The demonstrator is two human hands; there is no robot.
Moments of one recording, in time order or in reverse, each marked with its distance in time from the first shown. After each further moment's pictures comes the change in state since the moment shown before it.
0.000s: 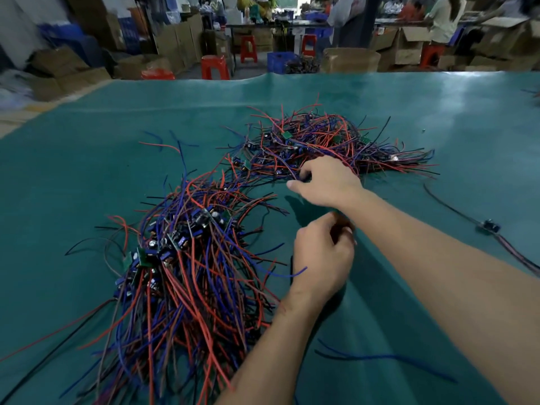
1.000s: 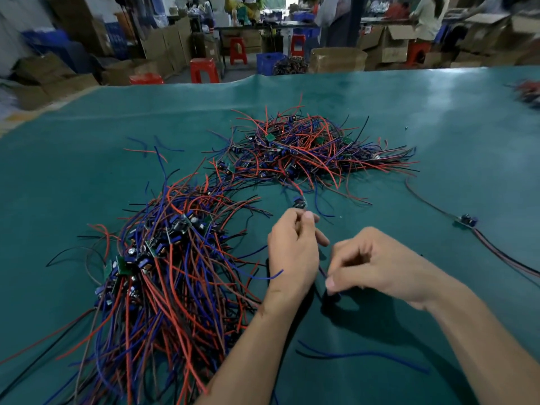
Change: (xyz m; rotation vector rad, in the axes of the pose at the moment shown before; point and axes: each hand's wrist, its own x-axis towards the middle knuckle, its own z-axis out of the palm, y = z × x) left_hand 0.005 -0.009 0.003 -0.265 0.156 -0.124; right_hand -0.153 0.058 -0.006 0.872 -0.407 -0.135
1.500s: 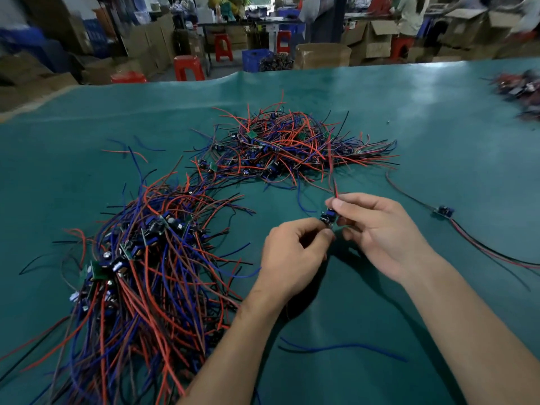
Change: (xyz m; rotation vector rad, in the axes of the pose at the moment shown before) left_hand -0.010 0.007 0.000 0.293 -0.325 0.195; right_hand 0.019 0.024 -0.022 0.676 0.553 -0.041
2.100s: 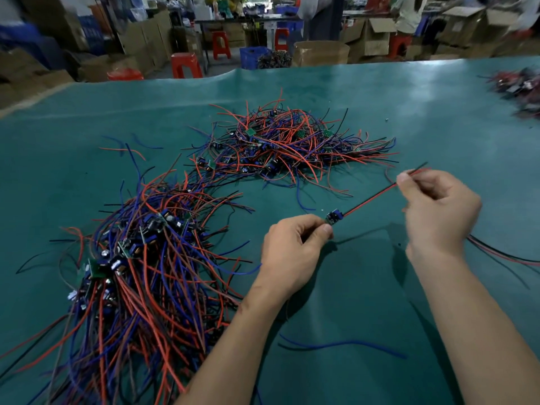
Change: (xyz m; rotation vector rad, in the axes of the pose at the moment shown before) left_hand 0.003 -0.008 0.003 -0.023 0.008 -0.037; right_hand 0.015 -0.005 -0.042 -0.284 0.747 -0.476
